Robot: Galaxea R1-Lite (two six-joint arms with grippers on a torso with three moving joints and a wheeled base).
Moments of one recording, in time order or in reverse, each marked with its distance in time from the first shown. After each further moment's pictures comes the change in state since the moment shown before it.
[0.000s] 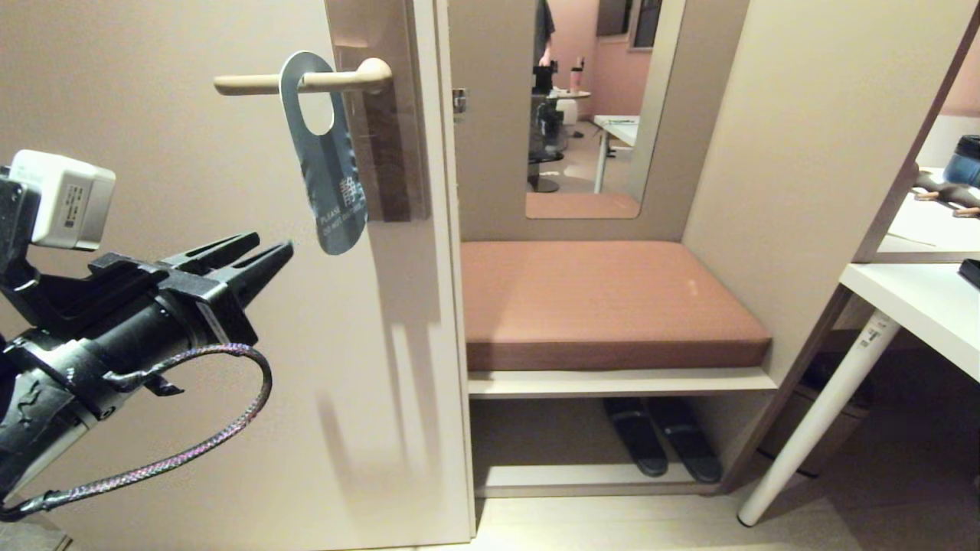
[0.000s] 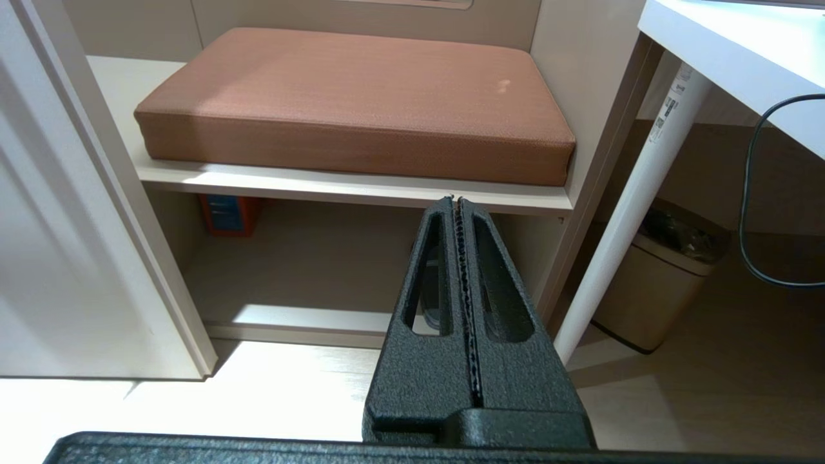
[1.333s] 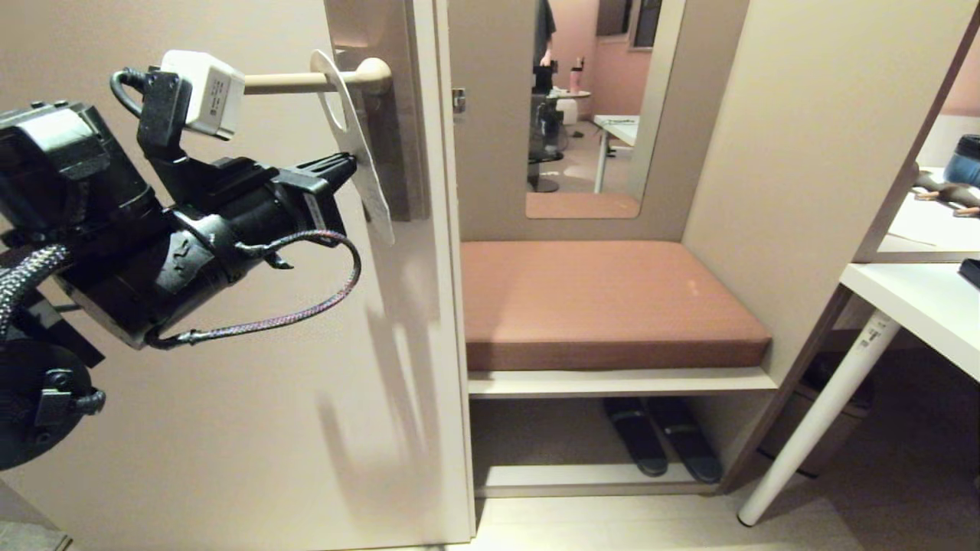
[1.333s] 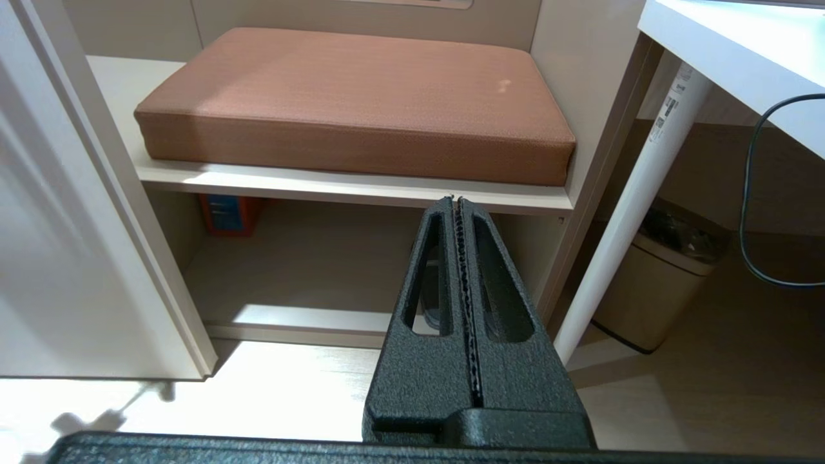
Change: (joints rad) left arm -0.014 0.282 -0.362 0.002 -0.107 0.012; right arm 0.000 0.000 0.000 0.000 -0.001 0.000
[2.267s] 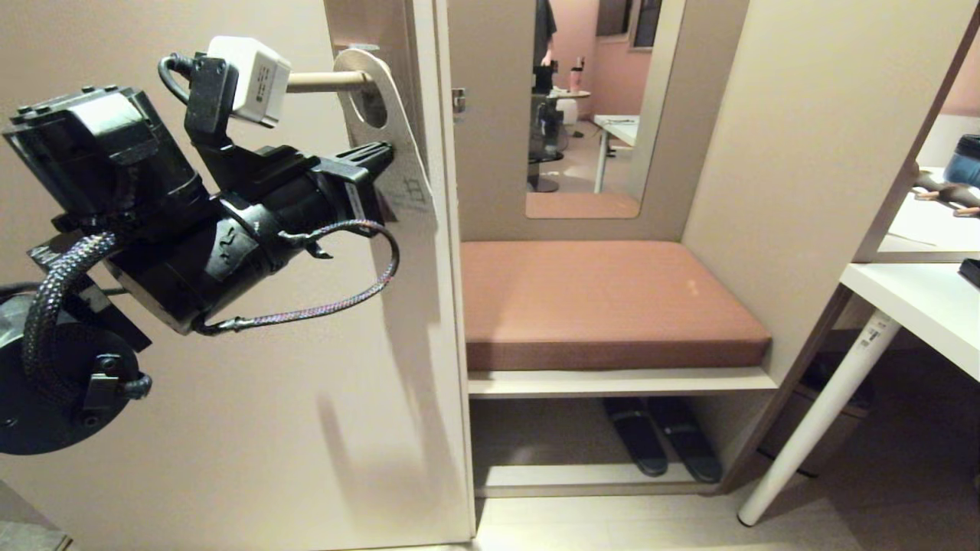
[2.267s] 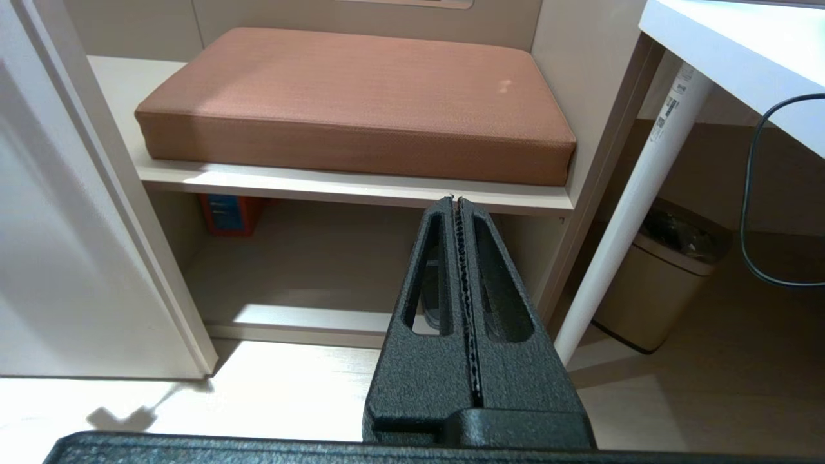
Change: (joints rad) left arm -0.083 0.049 -0.070 -0.005 0.009 0.000; right arm 0.000 0.000 0.000 0.000 0.001 0.000
